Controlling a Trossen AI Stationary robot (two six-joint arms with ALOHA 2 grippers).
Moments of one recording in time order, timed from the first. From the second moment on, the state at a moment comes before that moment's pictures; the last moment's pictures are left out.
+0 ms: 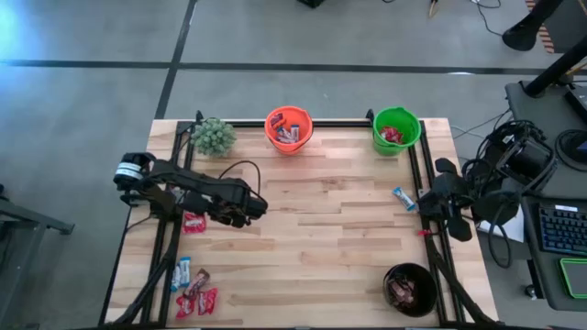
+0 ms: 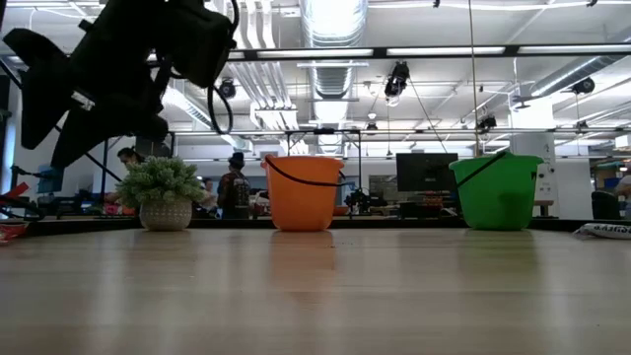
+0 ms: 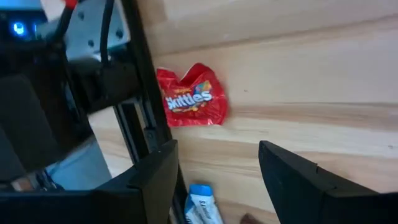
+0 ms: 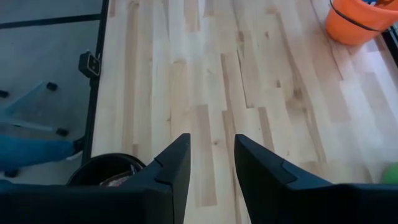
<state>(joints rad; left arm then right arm) -0.12 1.67 1.14 -1.53 0.07 -1.50 0.84 1.04 1.61 -1.57 0.44 0.80</state>
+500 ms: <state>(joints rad) -0.12 1.67 1.03 -1.39 0.14 -1.70 0.84 1.04 1.61 -1.57 0.42 0.79</state>
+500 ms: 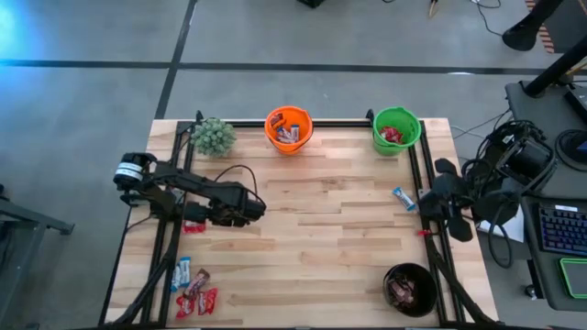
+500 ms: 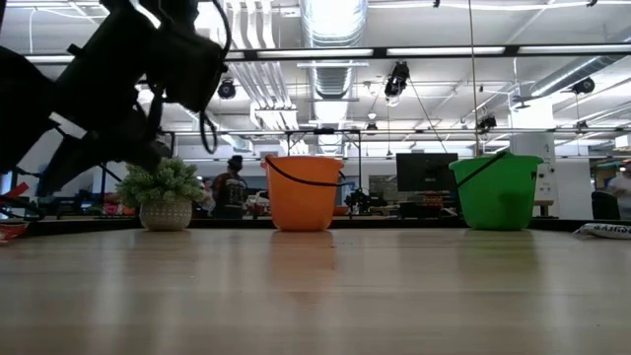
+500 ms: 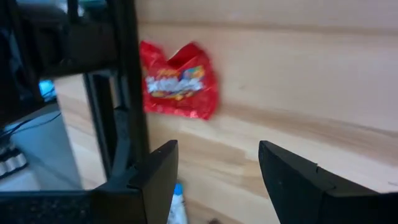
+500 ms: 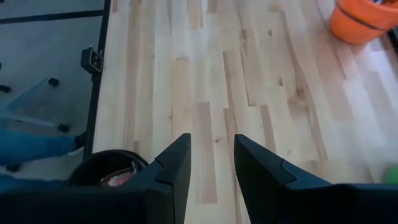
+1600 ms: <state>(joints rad) -0.08 1.60 0.76 -1.16 0.12 -1.64 0.84 1.05 1.61 -1.55 0.42 0.86</state>
